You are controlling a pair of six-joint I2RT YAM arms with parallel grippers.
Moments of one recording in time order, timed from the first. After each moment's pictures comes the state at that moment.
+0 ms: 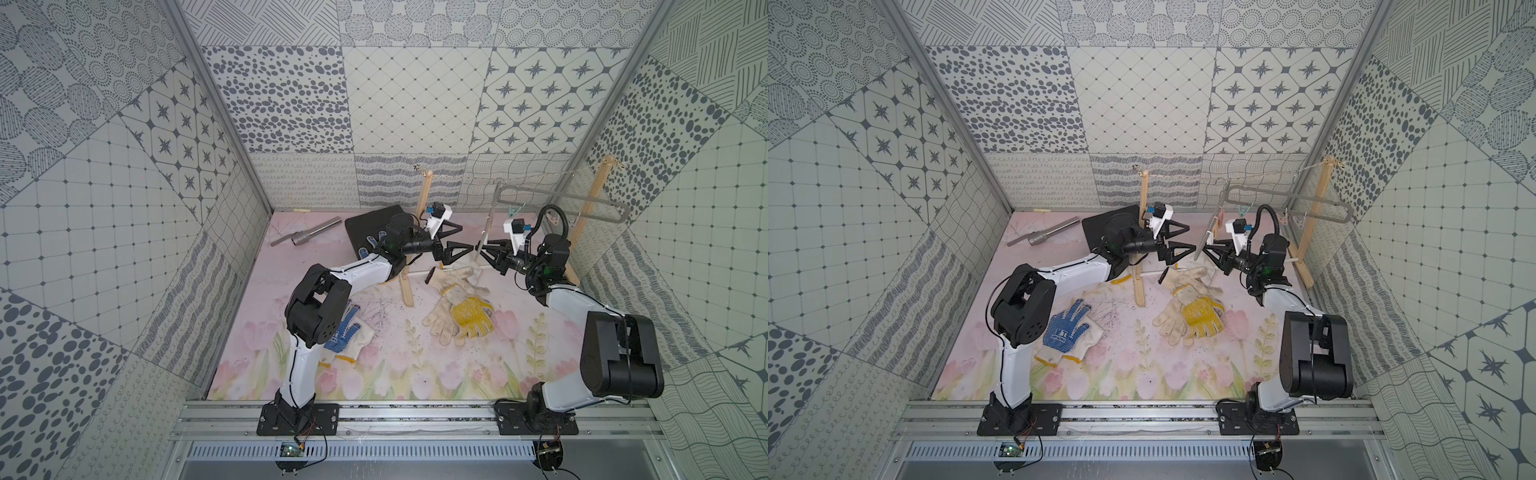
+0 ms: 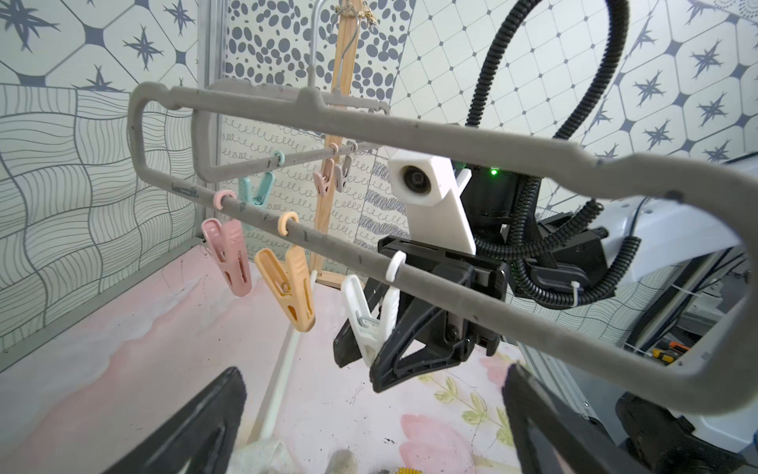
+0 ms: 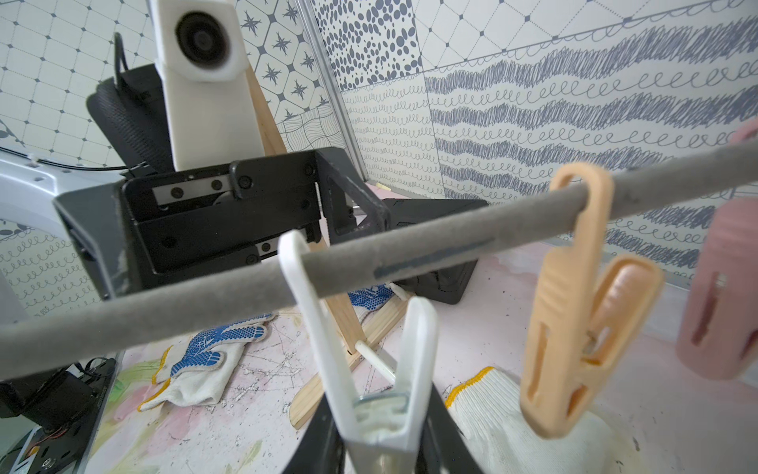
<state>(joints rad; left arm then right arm) -0.66 2.09 1.51 0.66 0.88 -0.30 -0.08 1.51 0.79 0.55 -1.10 0.11</state>
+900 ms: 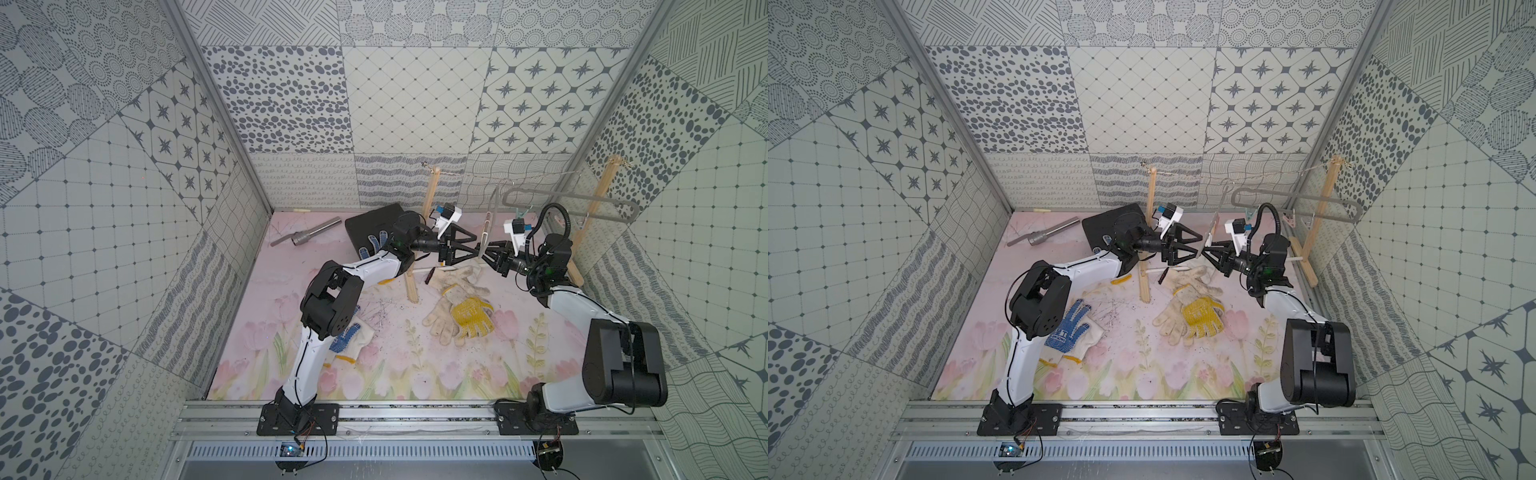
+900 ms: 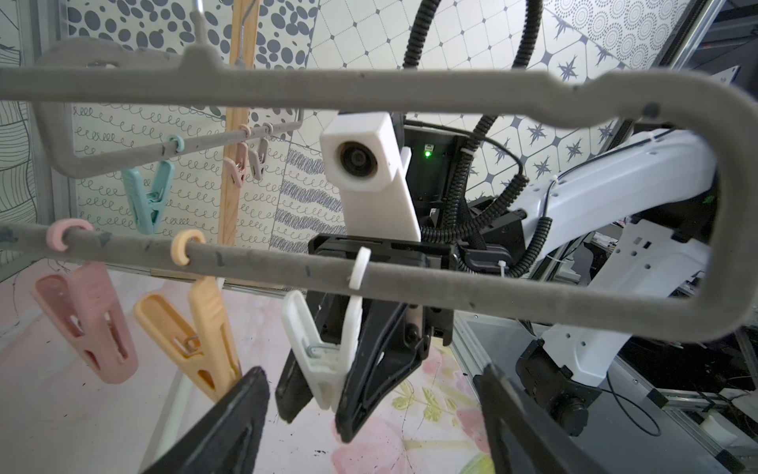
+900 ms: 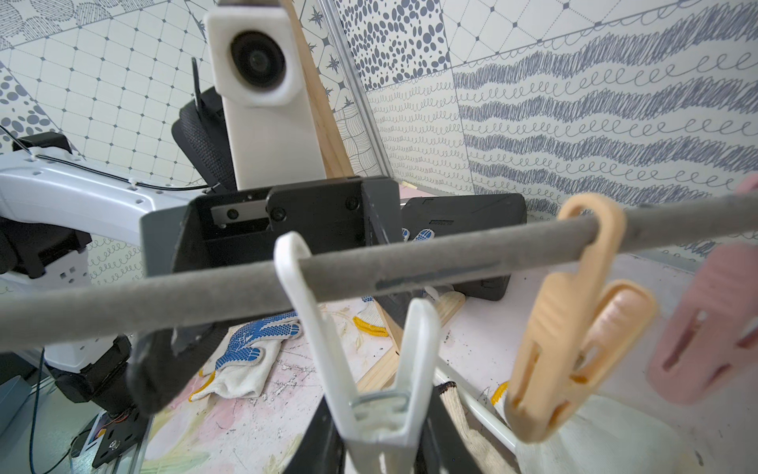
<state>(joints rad) -0.68 2.20 1.62 0.76 1.11 -0.45 -0.07 1.46 0.79 0.51 -1.15 0.16</state>
